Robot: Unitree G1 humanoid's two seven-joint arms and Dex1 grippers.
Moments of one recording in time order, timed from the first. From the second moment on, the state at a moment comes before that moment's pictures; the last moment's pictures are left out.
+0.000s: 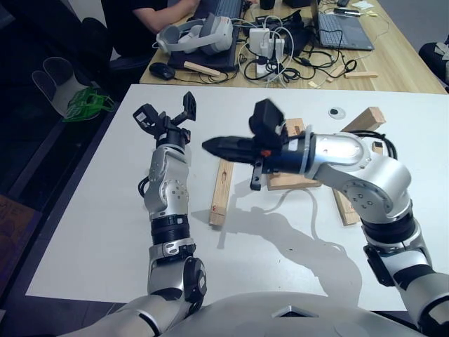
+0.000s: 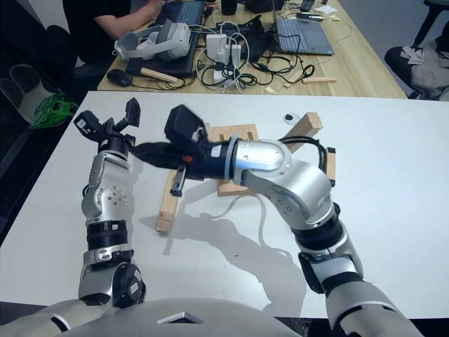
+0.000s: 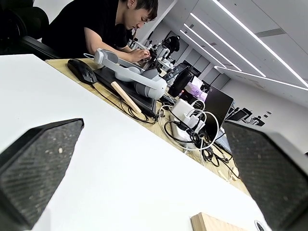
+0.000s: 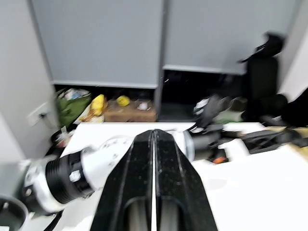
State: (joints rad) left arm -0.41 -0.01 0.34 0.15 -0.48 0.22 -0.02; right arm -0.61 -0.30 0.38 -0.45 0.63 0.79 0.63
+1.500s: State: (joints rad) left arm -0.39 -0.01 0.35 0.16 -0.52 0.21 -0.03; right arm -0.20 -0.33 -0.04 -0.32 -0.26 0.48 0.00
